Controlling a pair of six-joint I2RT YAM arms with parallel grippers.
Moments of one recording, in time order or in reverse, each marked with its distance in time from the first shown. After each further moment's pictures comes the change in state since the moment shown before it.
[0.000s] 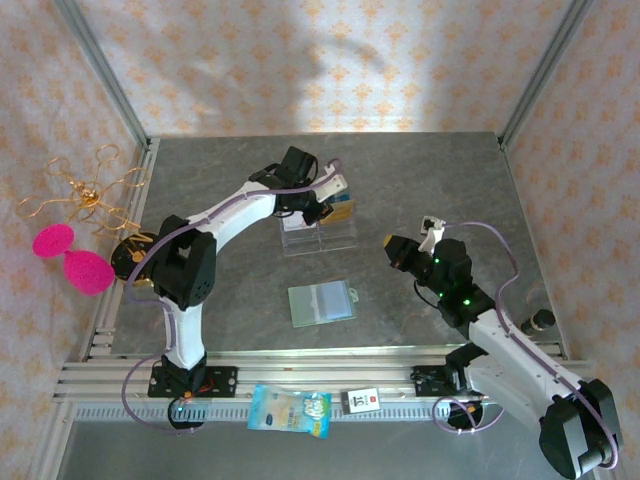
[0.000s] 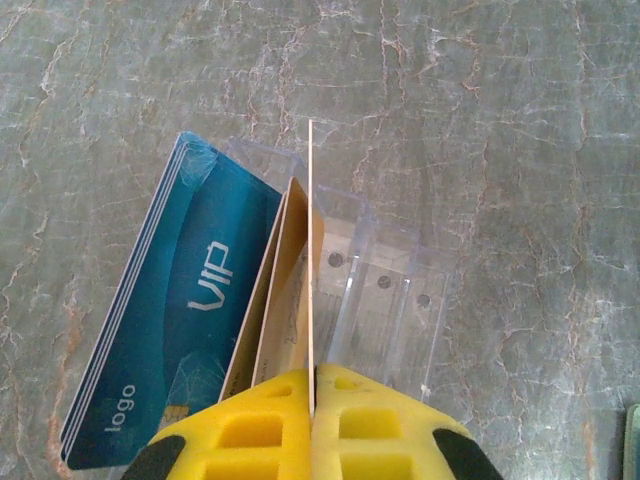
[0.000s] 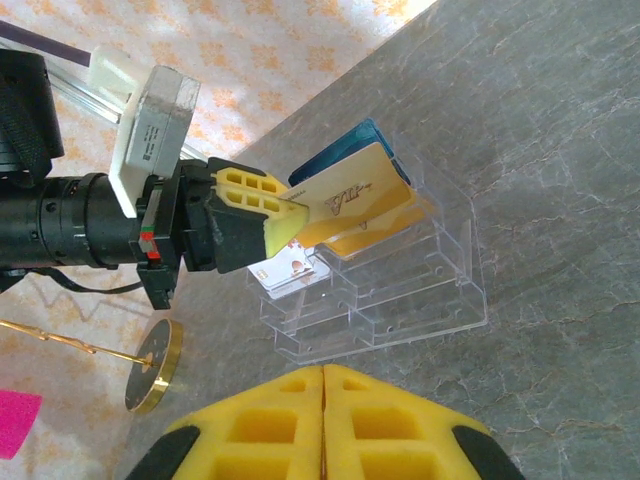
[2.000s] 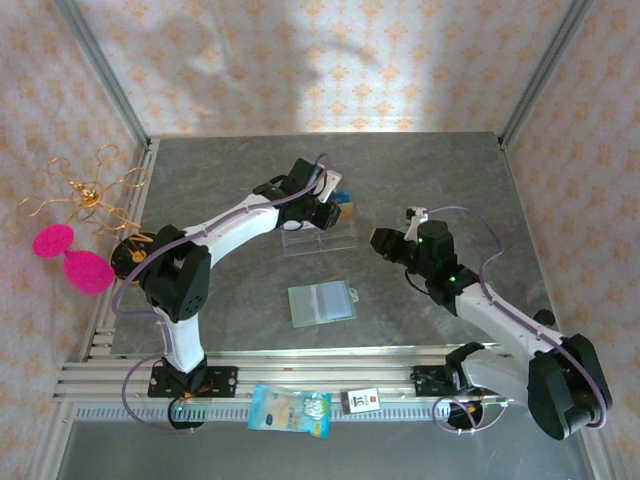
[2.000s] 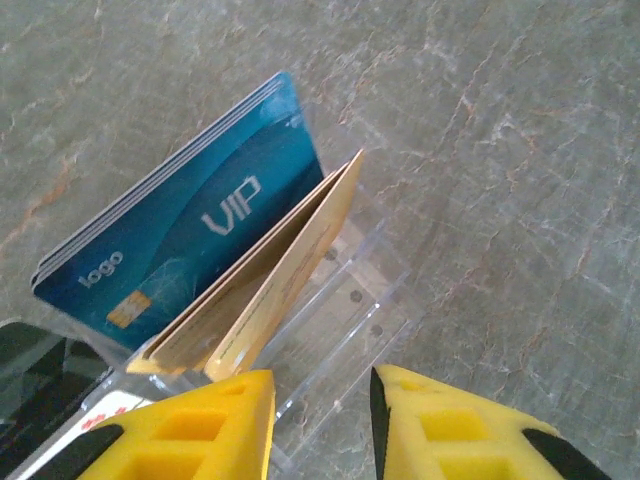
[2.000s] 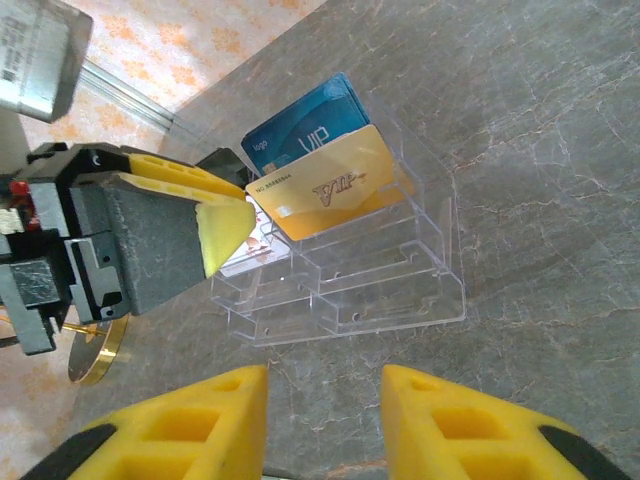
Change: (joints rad) left arm -0.082 -0.096 -0.113 0.065 -0.210 -0.589; right arm 0.008 0.244 0.126 -0.027 -0.022 -0.086
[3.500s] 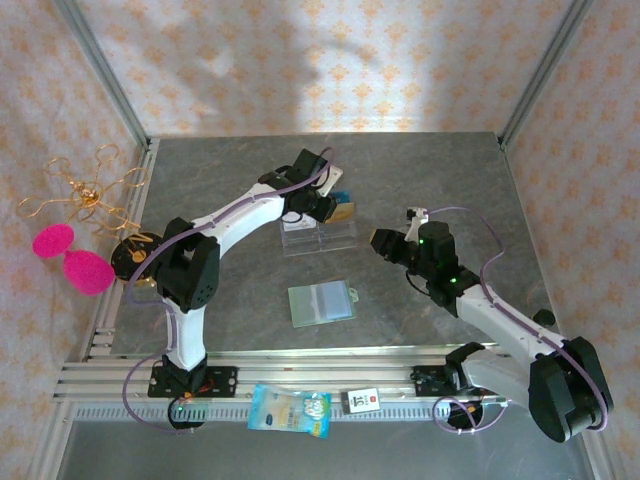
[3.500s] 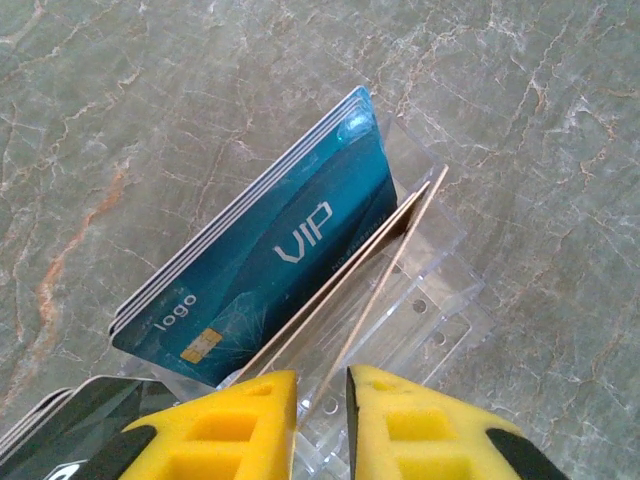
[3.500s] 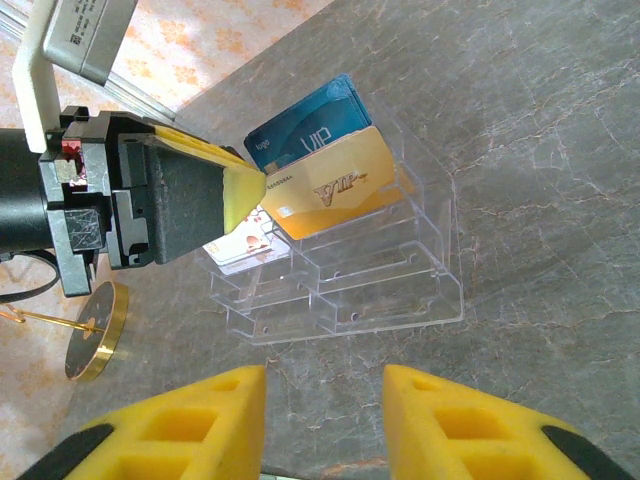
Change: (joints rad) left arm 0.016 0.096 0.148 -0.124 -0.051 0.075; right arm -0.001 -0.011 -0.009 0.001 0.000 -0.015
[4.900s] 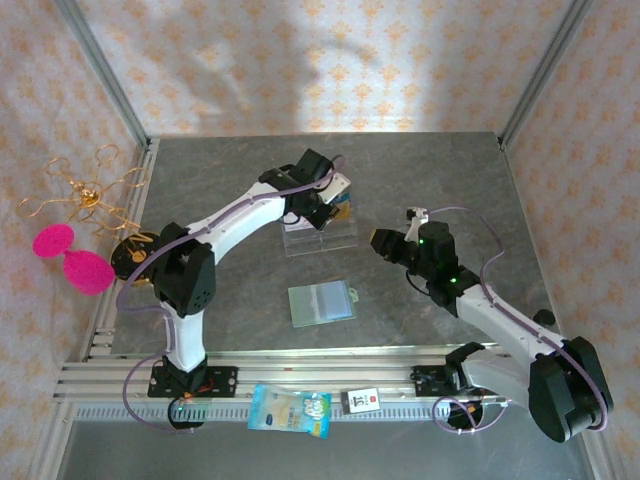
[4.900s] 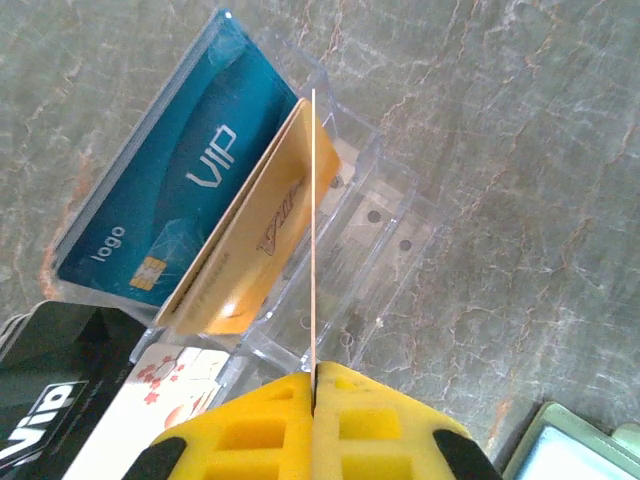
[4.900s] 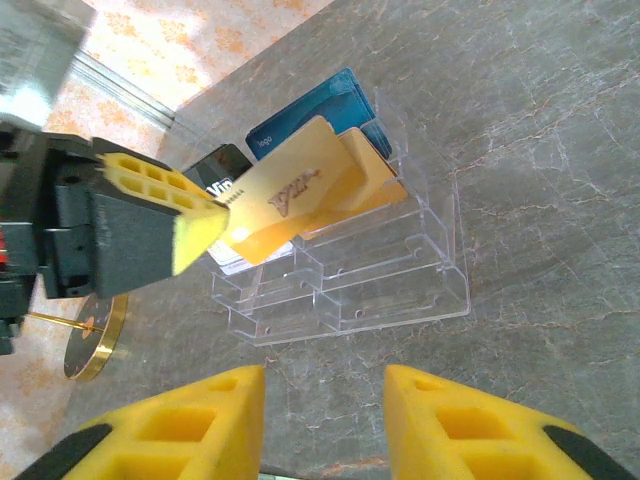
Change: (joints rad) left arm -0.038 -0.050 0.046 -0.165 0.000 0.172; right arm 0.000 0.000 0.000 0.000 0.000 -0.003
